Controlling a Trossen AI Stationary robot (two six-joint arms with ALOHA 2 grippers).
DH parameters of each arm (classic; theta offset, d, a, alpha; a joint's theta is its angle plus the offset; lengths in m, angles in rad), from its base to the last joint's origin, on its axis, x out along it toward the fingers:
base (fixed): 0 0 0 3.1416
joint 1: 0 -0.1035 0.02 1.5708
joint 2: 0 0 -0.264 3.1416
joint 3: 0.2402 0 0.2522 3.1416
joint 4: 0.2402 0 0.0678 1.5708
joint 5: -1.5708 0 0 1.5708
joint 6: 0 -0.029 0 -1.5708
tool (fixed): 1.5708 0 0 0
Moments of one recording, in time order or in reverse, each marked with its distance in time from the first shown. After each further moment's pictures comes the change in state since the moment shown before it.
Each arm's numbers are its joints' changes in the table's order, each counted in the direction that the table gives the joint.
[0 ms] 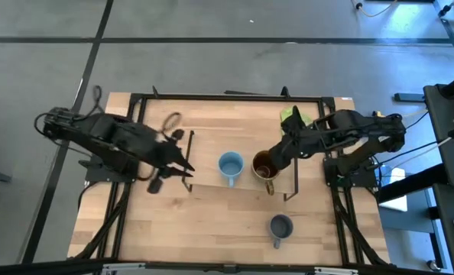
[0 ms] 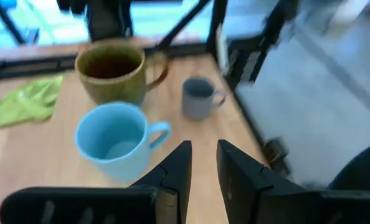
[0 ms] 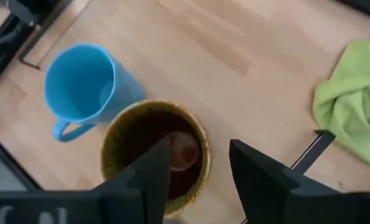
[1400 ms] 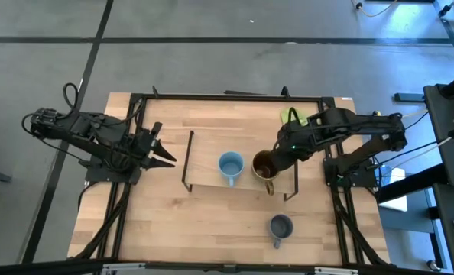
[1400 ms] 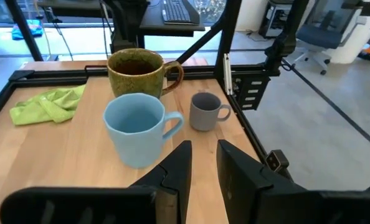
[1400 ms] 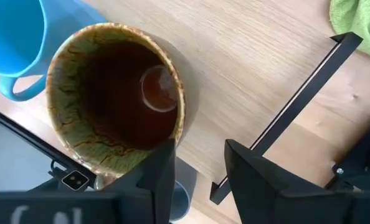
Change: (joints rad) left arm -0.018 -0.328 -0.310 -0.141 0.034 0.038; right arm 0.093 -0.046 -0.163 0.001 0.314 -0.096
